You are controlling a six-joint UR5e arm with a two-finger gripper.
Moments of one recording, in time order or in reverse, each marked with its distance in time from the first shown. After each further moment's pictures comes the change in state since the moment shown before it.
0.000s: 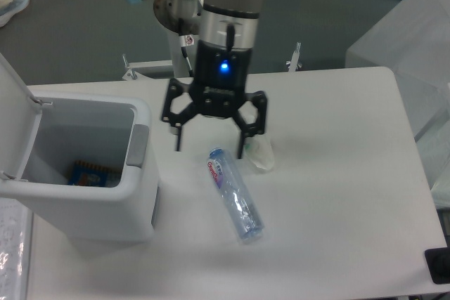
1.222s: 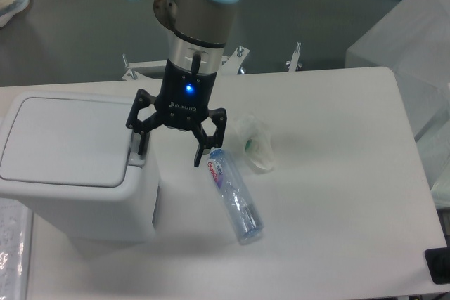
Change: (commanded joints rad) arm -0.094 0.002 -0.104 0.015 -0.250 -0.194
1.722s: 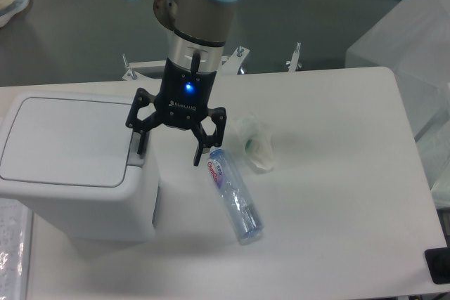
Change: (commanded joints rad) arm 0.000 0.005 0.000 -0.002 0.002 -0.002
